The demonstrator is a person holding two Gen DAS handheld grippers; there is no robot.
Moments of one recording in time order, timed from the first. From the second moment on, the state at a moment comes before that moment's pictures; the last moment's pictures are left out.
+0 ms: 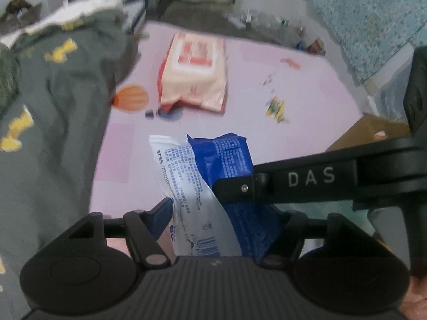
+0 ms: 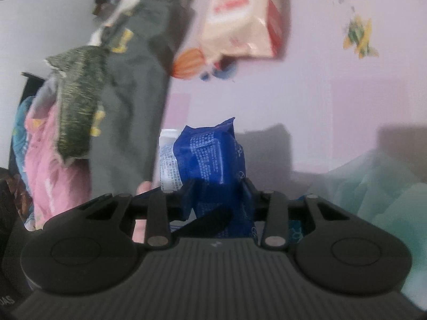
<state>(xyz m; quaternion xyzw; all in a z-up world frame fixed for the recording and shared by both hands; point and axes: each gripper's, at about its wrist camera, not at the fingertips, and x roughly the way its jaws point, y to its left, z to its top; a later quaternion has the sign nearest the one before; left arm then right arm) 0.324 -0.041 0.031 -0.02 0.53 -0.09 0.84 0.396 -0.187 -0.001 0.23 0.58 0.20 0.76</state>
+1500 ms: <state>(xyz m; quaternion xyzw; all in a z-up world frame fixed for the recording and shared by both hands) 0.243 -0.274 0.064 0.07 0.49 -0.32 0.81 0.214 -0.538 -0.040 0.35 0.55 -0.03 0.76</state>
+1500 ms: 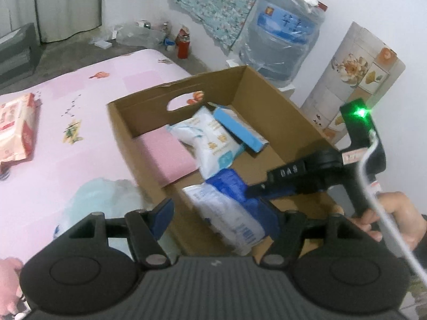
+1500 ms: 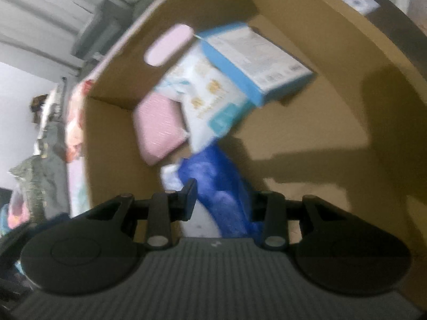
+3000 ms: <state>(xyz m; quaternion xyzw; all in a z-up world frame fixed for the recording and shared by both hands) 0.194 -0.097 0.065 0.01 0.44 -0.21 0.87 0.279 -0.553 0.004 0.32 0.44 -0.12 0.83</state>
